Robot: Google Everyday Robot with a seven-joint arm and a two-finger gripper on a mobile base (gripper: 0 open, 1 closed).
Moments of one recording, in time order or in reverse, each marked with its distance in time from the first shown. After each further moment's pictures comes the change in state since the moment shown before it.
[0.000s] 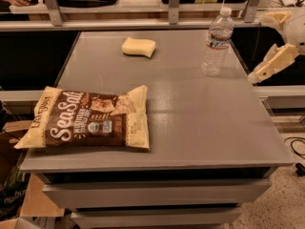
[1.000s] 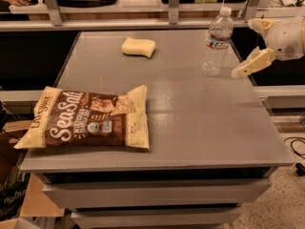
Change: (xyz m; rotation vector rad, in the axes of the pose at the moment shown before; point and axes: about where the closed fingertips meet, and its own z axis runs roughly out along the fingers) arm 0.014 -0.037 0.046 0.052 -0.165 0.059
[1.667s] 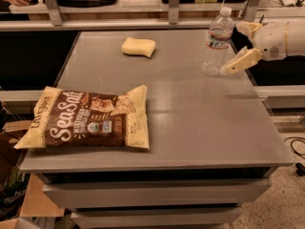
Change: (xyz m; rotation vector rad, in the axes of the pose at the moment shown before) arm 0.005 -0.013 0.037 -0.029 -0.079 0.055
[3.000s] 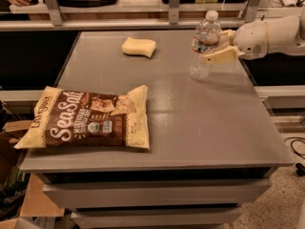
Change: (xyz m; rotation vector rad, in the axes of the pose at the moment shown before) arm -0.029 0.039 0.041 -0.245 -0.111 -0.018
